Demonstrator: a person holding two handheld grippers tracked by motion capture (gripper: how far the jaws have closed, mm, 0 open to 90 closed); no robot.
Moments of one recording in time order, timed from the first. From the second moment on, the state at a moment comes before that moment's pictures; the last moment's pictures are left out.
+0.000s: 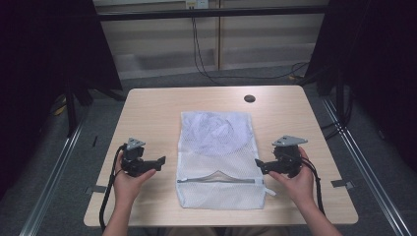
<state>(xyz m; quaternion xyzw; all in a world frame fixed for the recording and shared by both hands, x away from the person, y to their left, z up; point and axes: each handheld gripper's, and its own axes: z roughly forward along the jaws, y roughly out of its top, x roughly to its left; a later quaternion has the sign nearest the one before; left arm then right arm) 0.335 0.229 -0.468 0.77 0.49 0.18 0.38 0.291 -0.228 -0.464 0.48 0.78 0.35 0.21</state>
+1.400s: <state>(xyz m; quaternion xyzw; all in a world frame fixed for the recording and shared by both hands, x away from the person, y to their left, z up) 0.326 0.237 -0.456 0.77 0.49 0.16 0.38 0.302 -0.108 -0.454 0.42 0.81 0.39 0.08</state>
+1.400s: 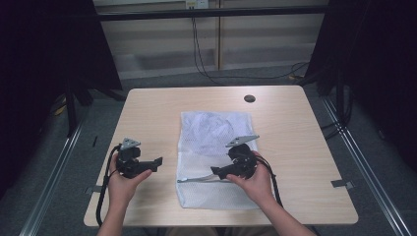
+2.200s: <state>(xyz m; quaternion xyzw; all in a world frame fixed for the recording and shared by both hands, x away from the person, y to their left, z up) 0.326 0.243 -0.454 0.77 0.49 0.15 0.38 0.308 -0.065 -0.462 0.40 0.83 0.39 0.04</state>
